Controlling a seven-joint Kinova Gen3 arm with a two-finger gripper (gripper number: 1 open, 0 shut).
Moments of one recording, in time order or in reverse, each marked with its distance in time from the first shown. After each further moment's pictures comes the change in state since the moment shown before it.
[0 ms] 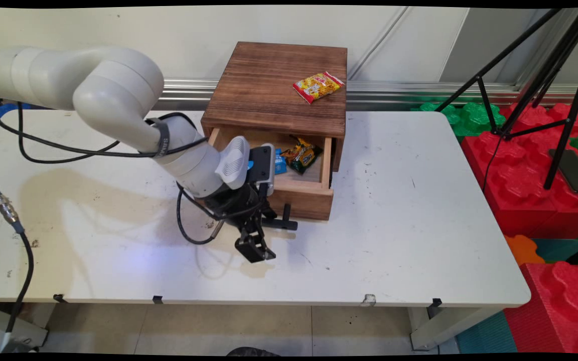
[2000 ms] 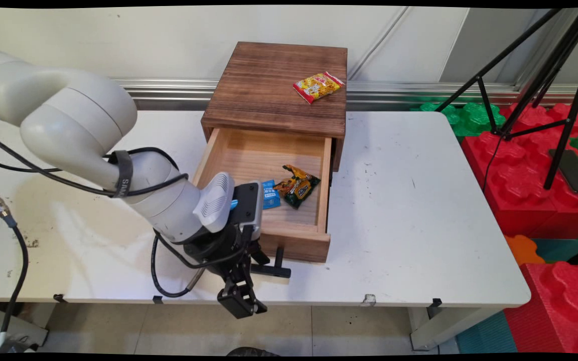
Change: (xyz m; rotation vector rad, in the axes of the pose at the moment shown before) arm -0.009 0.074 -0.012 -0.117 0.016 -0.054
